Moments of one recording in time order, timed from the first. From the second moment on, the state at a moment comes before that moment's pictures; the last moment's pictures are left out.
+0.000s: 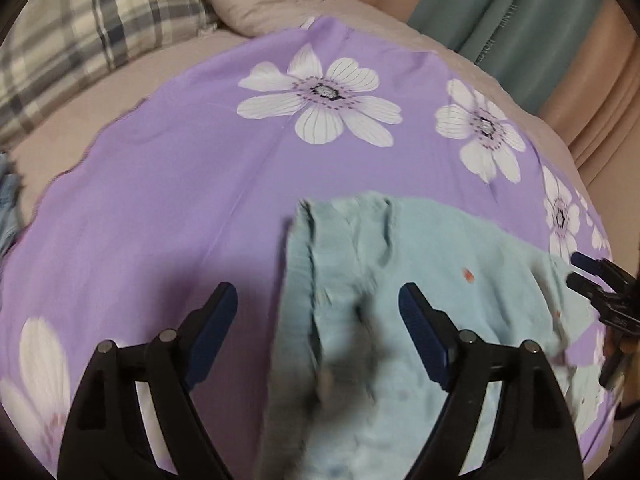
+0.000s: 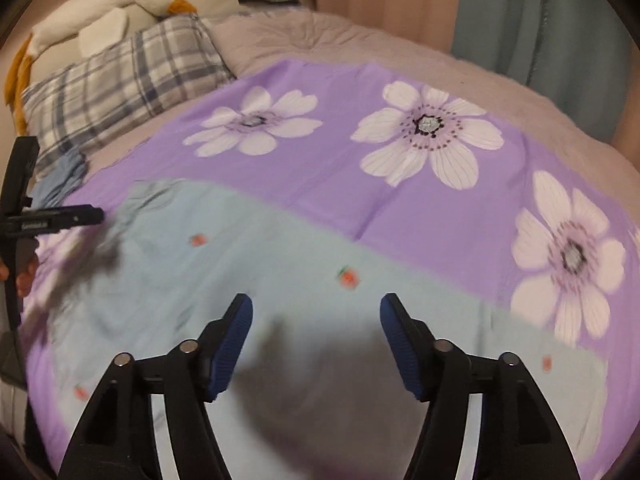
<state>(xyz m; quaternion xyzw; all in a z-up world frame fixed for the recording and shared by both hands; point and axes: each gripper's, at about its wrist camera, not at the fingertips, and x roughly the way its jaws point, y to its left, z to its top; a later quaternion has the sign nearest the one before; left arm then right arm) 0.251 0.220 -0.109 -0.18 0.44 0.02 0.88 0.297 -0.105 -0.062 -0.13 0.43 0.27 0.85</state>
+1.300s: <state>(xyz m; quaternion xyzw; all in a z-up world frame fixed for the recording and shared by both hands) 0.120 0.205 -0.058 -0.08 0.36 -0.17 0.91 0.124 -0.111 -0.012 -0.26 0.36 0.24 0.86</state>
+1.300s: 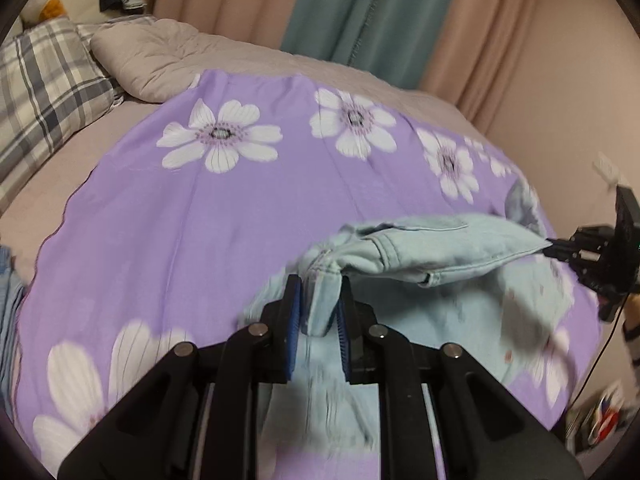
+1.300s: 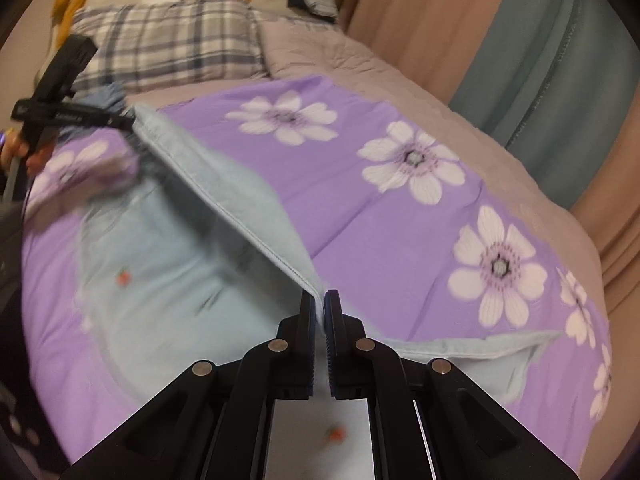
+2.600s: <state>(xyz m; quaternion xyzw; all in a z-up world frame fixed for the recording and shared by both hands) 0.069 0.015 -0.109 0.06 0.46 -0.22 0.86 0.098 -0.350 -0.100 0.32 0.42 0.04 0.85</state>
